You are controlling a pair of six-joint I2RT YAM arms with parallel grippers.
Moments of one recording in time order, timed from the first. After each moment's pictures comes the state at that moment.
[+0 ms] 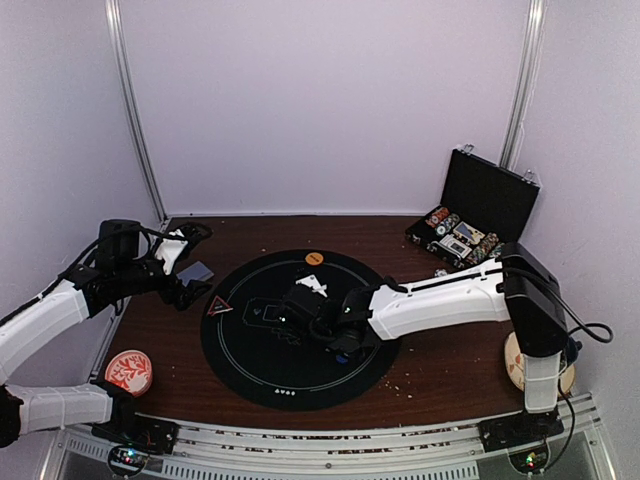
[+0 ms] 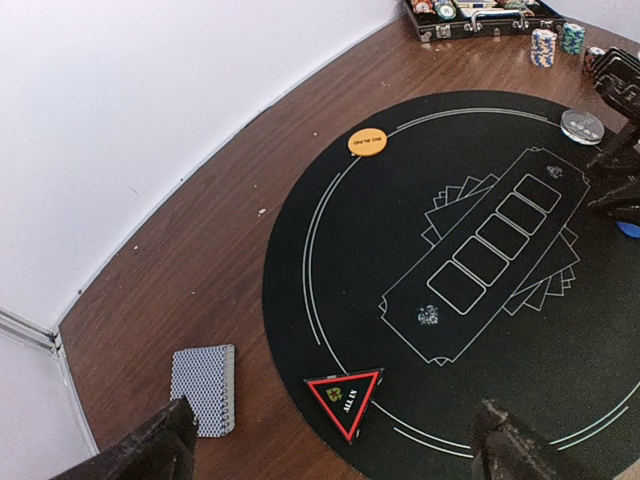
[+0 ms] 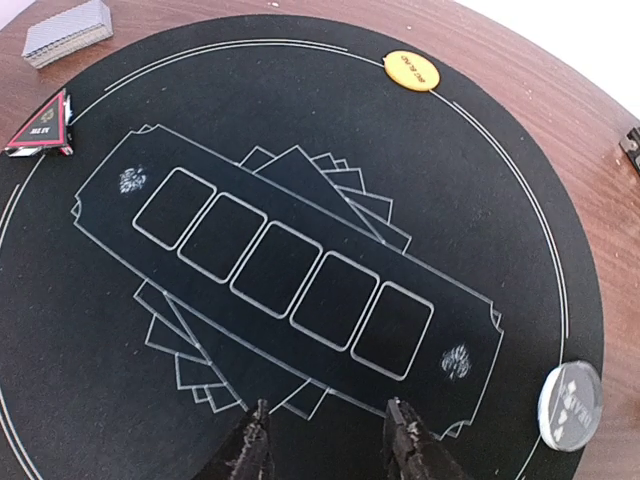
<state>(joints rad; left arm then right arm) -0.28 0.97 0.69 -0.29 0.30 0.50 1.22 2.03 1.47 -0.43 0.66 0.60</state>
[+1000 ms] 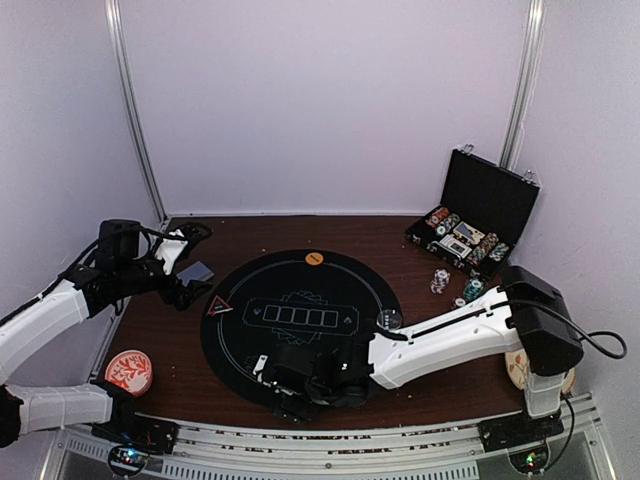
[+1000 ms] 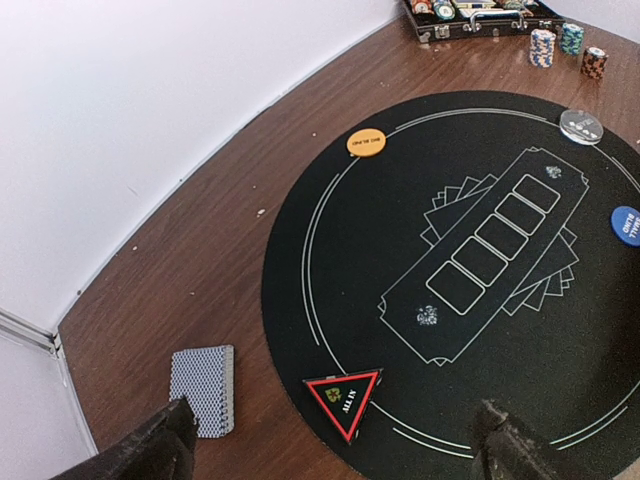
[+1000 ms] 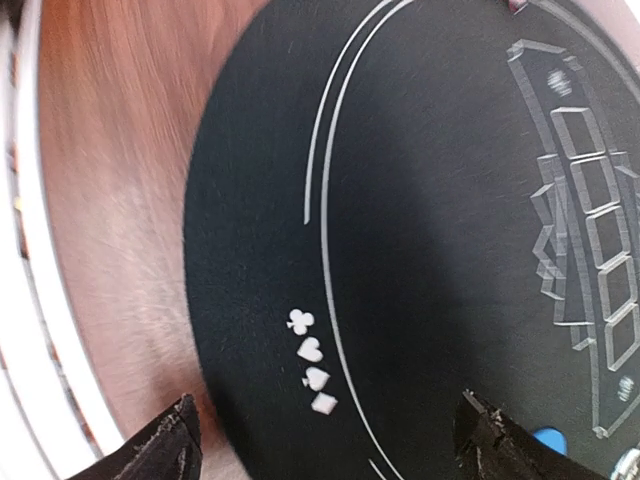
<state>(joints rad) -0.28 0.97 0.69 -0.29 0.31 0.50 1.42 2.01 1.37 -0.37 0.31 0.08</state>
